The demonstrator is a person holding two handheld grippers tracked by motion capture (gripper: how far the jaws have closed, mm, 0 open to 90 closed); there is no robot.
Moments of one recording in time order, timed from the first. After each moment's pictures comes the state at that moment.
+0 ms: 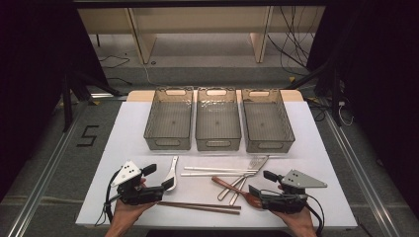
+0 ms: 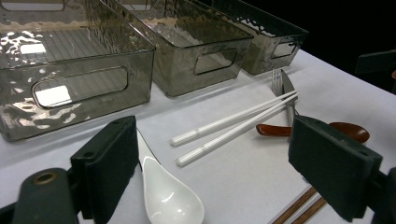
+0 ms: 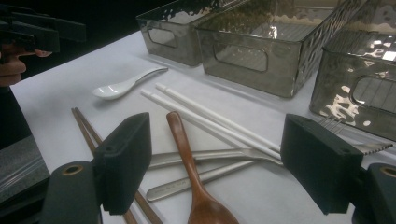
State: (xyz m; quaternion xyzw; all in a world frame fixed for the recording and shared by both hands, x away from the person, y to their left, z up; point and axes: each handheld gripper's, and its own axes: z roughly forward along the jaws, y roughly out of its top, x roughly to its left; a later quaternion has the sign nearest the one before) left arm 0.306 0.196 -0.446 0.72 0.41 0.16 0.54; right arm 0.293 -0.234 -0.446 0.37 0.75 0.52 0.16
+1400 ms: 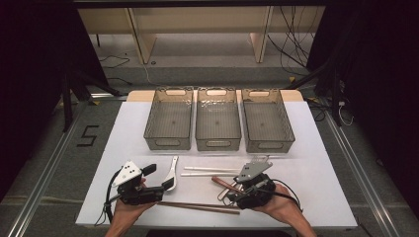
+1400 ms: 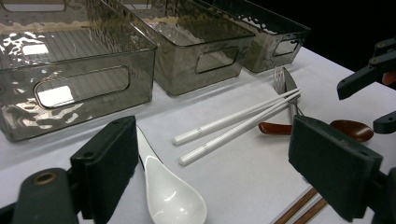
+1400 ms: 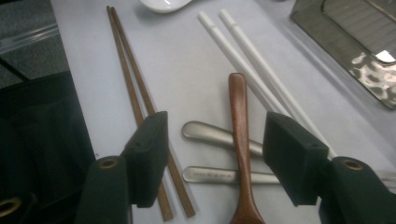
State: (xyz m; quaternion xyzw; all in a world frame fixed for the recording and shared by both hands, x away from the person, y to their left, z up) left arm 0.306 0.196 -0.447 0.72 0.41 0.16 0.54; right arm 0.319 -0.155 -0.425 0.23 0.91 0.34 0.09
